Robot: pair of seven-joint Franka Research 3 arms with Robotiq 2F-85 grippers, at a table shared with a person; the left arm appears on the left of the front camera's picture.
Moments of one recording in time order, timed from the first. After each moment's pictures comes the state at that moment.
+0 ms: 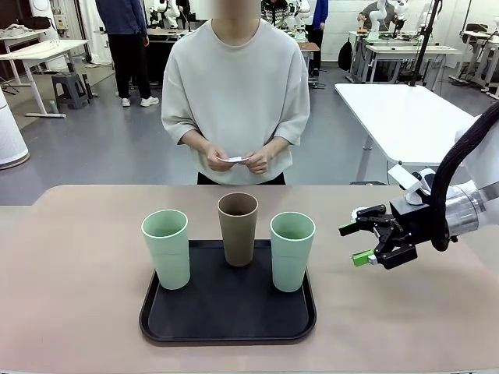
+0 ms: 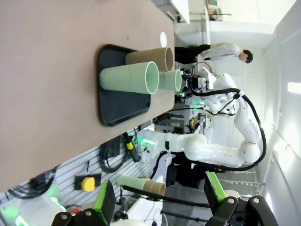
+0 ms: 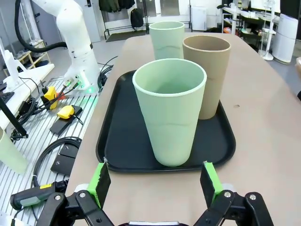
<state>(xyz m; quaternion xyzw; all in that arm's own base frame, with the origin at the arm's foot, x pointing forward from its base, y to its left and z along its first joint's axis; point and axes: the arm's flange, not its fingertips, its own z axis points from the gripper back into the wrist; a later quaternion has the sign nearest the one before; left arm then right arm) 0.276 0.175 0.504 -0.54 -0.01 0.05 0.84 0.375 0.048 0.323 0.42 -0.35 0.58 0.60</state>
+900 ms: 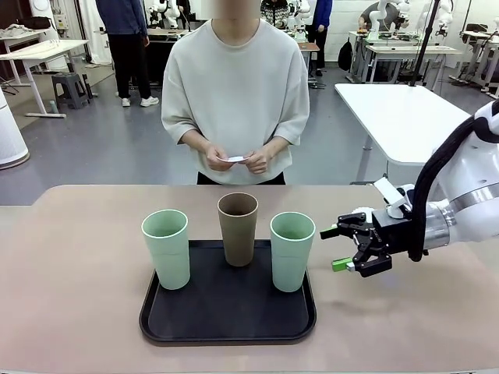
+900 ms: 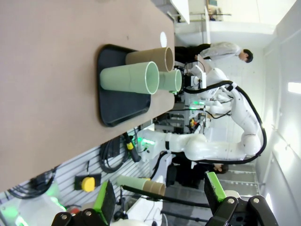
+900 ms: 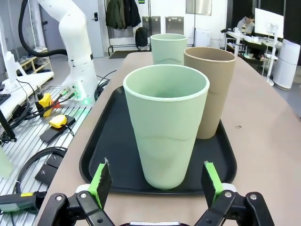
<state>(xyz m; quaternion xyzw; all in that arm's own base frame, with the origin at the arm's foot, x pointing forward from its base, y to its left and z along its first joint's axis) 0.276 0.175 0.504 -0.54 -0.01 0.05 0.84 0.385 0.078 0.281 0.45 -0.40 0.58 0.55</state>
